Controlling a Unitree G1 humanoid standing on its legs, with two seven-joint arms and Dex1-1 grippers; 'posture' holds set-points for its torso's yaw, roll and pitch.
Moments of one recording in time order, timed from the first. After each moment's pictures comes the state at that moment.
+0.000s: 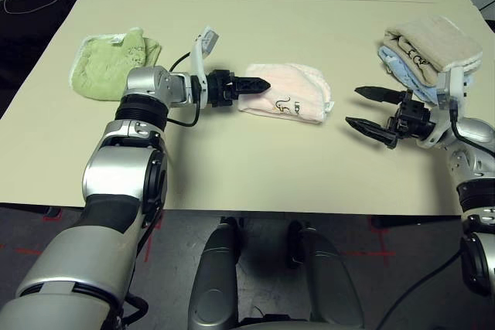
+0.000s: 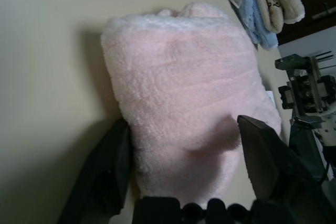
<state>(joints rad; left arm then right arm) -1.25 0.36 0.05 1.04 -0.31 0.95 -1.00 -0.64 -0.59 -0.17 0.67 0.39 -0.20 1.38</state>
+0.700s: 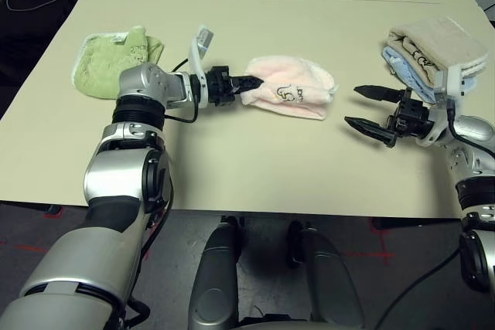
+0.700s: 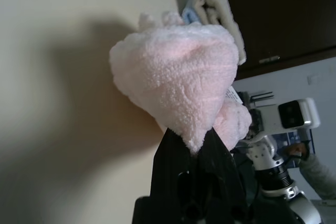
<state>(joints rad) -1.20 0.37 0.30 0.81 -0.49 1.23 -0.84 -0.66 -0.58 -0.16 0.71 0.36 -0.22 1.38</state>
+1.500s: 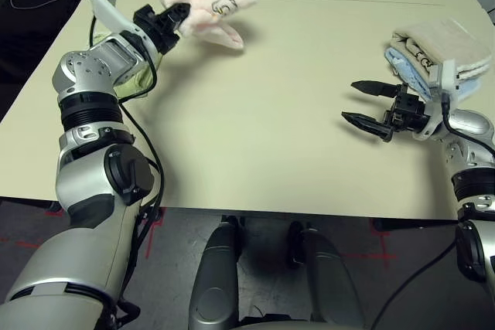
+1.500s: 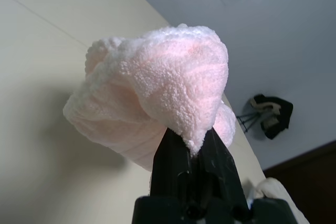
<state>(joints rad) -1.26 0.47 0.60 0.84 -0.57 0.68 -0.44 -0.73 -0.58 -0.14 0.78 0.35 -0.26 1.38</state>
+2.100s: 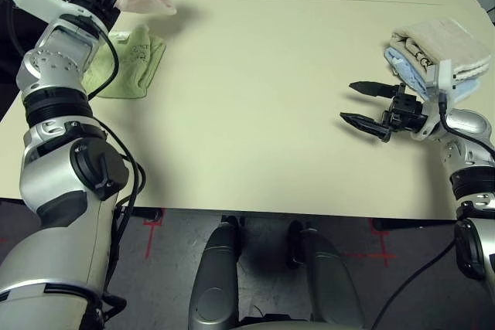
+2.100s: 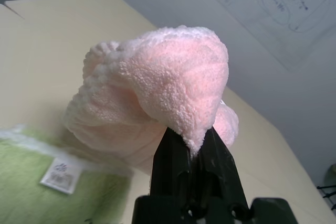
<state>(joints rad) -1.18 0.59 0.61 0.82 -0.56 0.44 -0.33 -0.73 -0.57 -0.14 0.79 0.35 -0.27 1.38</state>
